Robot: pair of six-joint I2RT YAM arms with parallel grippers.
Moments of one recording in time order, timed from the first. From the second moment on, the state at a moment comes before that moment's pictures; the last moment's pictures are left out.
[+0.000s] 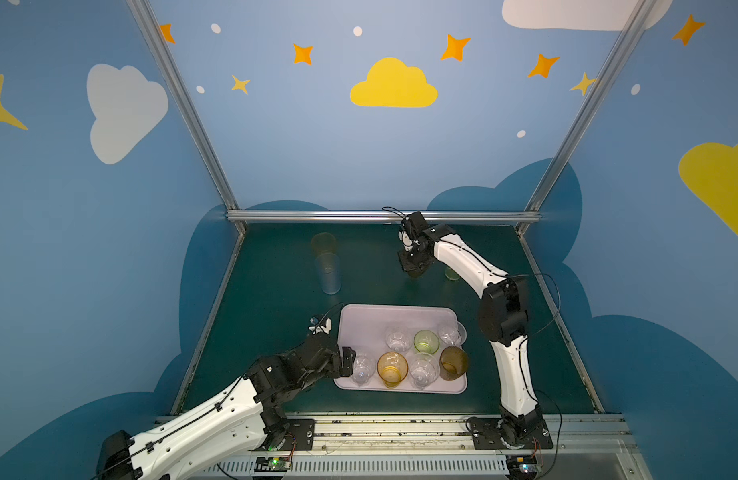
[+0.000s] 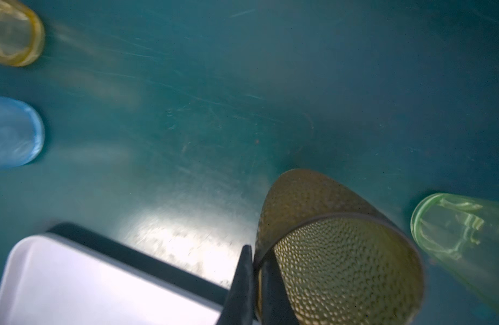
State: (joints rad) left arm -0.90 0.74 0.55 -0.69 -0.21 -0.83; right arm 0.55 2.19 2.03 -0.97 0.03 0.15
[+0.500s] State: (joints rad) left arm -0.90 0.68 0.55 -0.68 -0.16 -0.86; right arm 0.70 1.89 1.76 -0.91 0.05 0.19
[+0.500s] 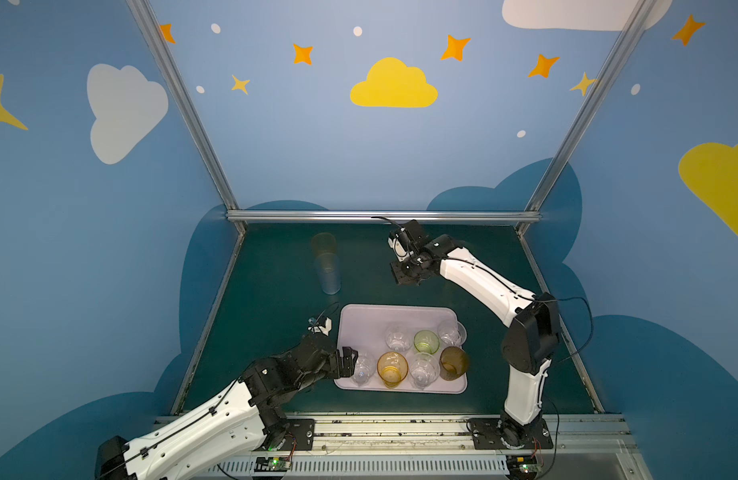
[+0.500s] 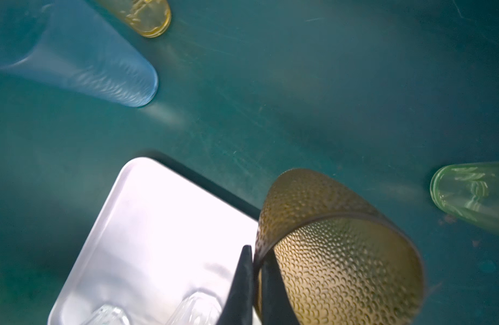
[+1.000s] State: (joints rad) left arm -0.90 0.52 0.51 -0.73 -0.16 -0.91; right arm 0.83 1.73 1.66 -0.90 0.10 0.26
